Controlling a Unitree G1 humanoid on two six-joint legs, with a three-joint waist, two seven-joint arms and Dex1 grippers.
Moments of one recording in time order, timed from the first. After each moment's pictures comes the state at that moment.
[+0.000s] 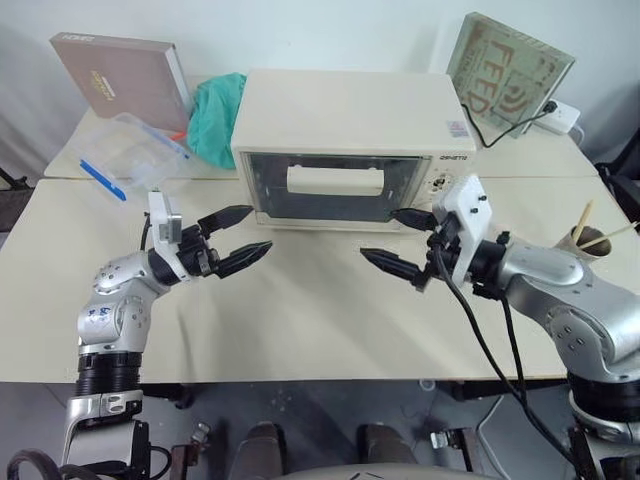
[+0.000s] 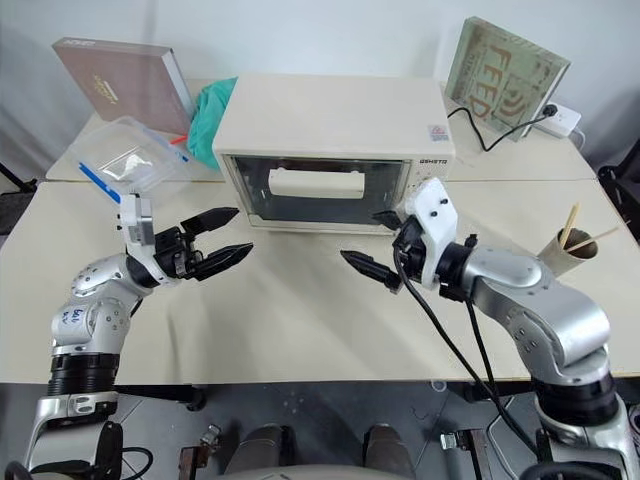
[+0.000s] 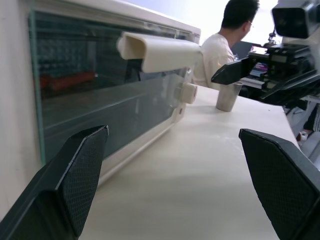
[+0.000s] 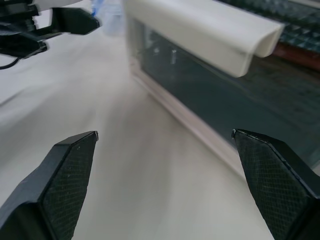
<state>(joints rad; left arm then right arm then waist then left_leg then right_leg) -0.47 0.51 0.22 0.18 -0.58 0.25 -1.10 -0.53 -0.67 0.00 -0.44 0.64 0.83 0.56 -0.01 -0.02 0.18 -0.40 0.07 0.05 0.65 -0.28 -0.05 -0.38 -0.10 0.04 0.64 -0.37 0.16</state>
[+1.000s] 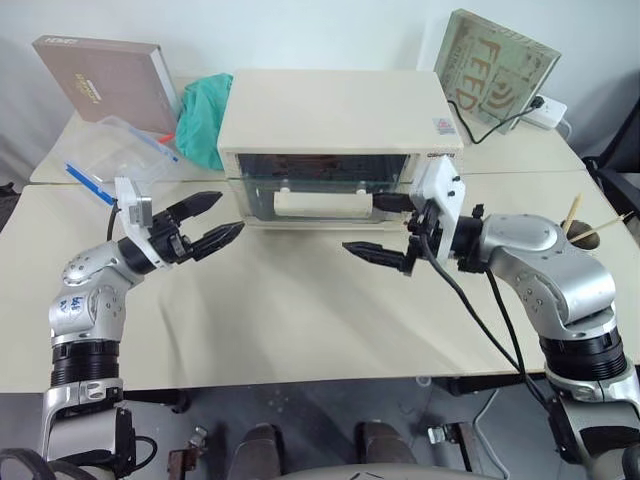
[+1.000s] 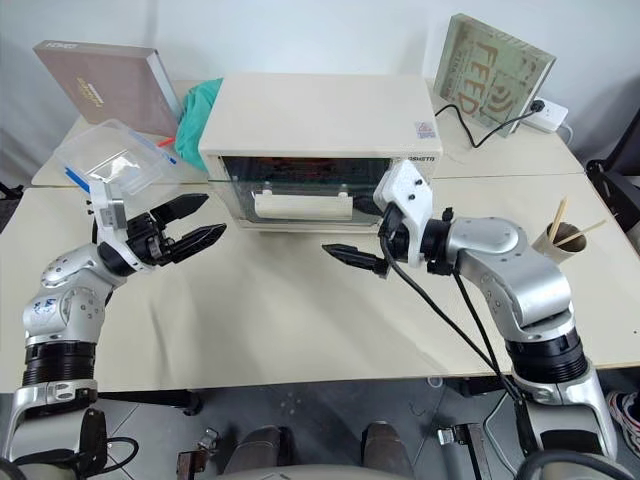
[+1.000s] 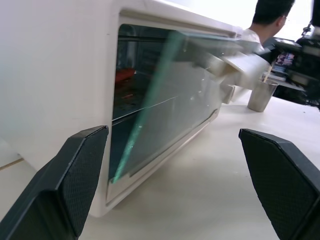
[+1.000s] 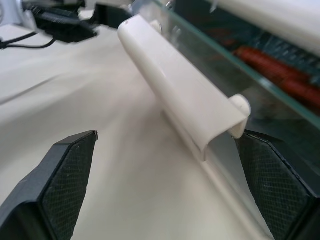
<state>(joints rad) -0.54 0.59 0.28 0.29 -0.58 0.26 -1.06 -0.64 -0.62 0.08 -0.31 0.50 0.71 0.83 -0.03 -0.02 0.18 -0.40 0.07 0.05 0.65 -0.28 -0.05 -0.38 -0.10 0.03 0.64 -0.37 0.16</state>
